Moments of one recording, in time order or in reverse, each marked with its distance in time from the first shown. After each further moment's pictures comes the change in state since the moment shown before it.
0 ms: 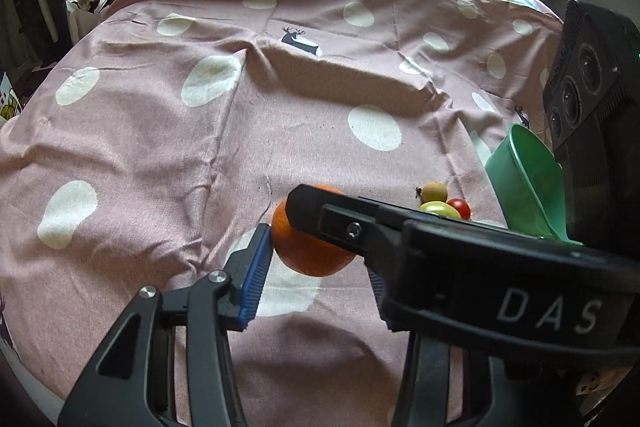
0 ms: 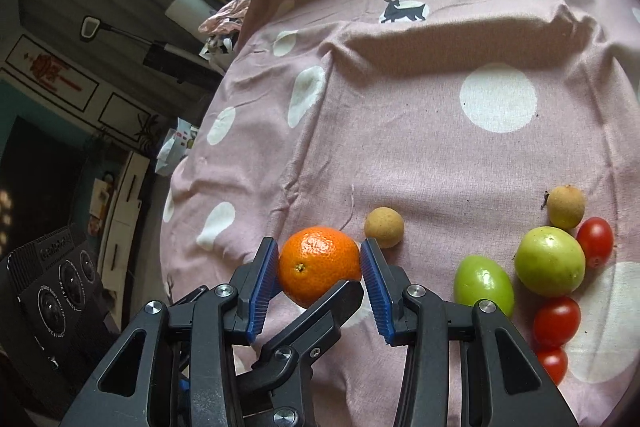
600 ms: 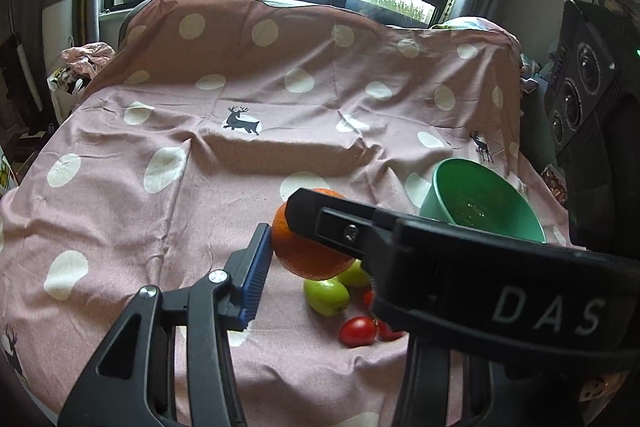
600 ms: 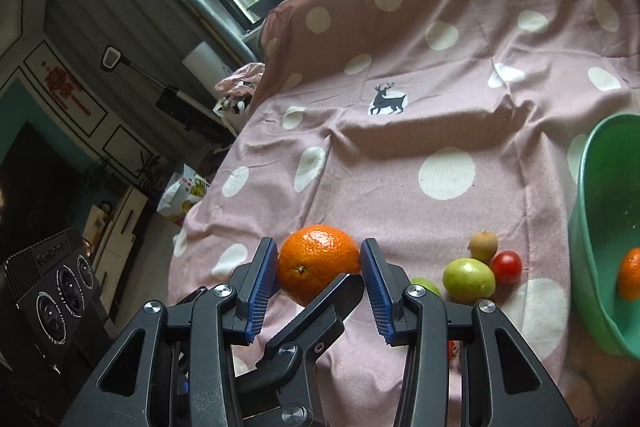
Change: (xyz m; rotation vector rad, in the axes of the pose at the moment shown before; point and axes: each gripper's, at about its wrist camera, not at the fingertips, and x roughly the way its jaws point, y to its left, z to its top) left arm -0.039 -0.067 0.009 0.139 -0.207 -0.050; right arm -0.083 0.001 -0.005 -0.039 -0.232 -0.033
